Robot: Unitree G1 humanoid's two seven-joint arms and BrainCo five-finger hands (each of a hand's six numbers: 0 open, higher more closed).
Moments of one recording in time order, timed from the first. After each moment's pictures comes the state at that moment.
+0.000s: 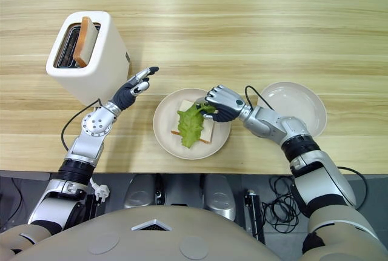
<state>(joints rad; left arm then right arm) -0.18 0.30 -0.15 0.30 0.19 -0.30 -0.28 -0.47 -0.61 0.53 0.71 -0.85 -0.94 -0.36</state>
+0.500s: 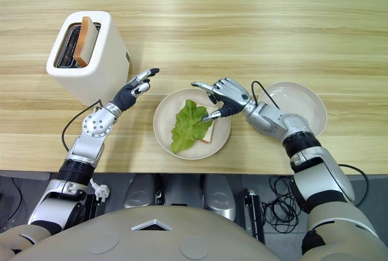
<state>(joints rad) -0.17 0.30 -0.15 0.31 0.19 -0.30 -0.28 -0.51 -0.61 0.51 0.78 -0.86 -0.91 -0.46</state>
